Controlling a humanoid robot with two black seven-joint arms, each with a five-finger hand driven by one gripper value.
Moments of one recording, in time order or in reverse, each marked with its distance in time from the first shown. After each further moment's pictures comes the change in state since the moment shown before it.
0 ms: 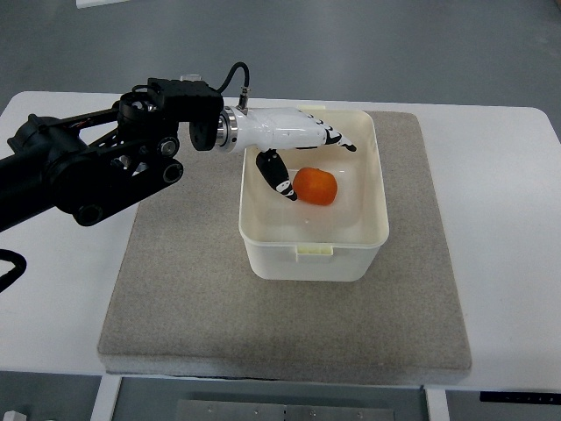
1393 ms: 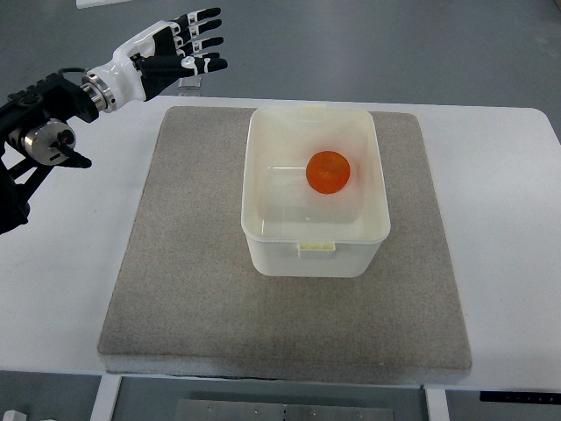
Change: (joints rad) left arm 0.244 0.125 -0.397 0.296 -1.363 -0.094 0.148; right arm 0.000 0.000 0.000 0.000 0.000 0.000 0.000
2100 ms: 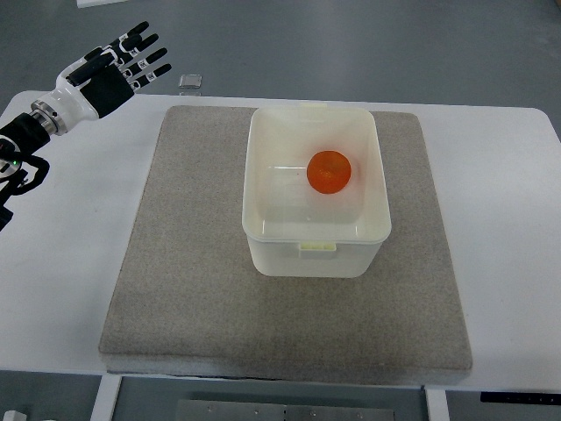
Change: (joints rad) left arm 0.032 -0.006 -0.040 0.267 -0.535 -0.177 0.172; right arm 0.000 0.000 0.000 0.000 0.000 0.000 0.000
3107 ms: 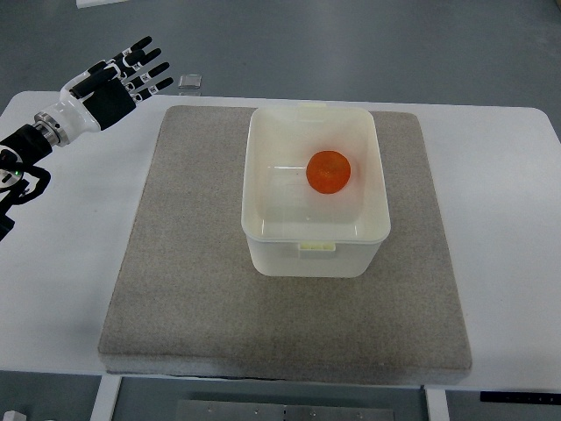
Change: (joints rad) left arm 0.018 -0.005 0.013 0.018 0.008 -0.021 0.002; right arm -0.010 0.000 0.000 0.039 0.007 0.006 -0.002
